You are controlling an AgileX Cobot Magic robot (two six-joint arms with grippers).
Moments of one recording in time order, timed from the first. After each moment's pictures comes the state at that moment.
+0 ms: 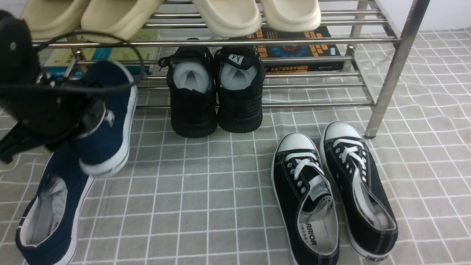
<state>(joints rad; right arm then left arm) -0.01 -0.01 0.02 0.01 0.39 -0.02 -0.15 1.44 -1.10 0.13 0.95 -0.88</state>
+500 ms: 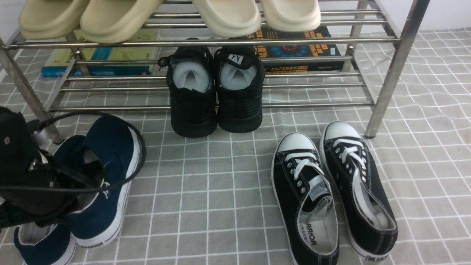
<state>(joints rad) -0.01 -0.01 0.02 0.01 0.39 -0.02 -0.15 1.35 -0.79 0.10 0.77 -0.74</state>
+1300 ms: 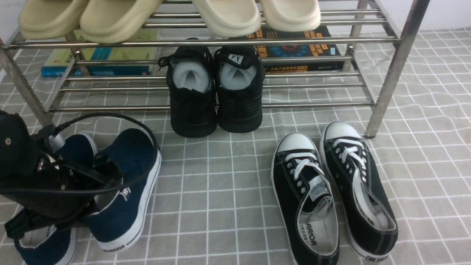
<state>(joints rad) -0.01 -0.01 0.02 0.01 0.39 -0.02 -0.15 1.35 -0.77 -0.07 0.73 -0.62</state>
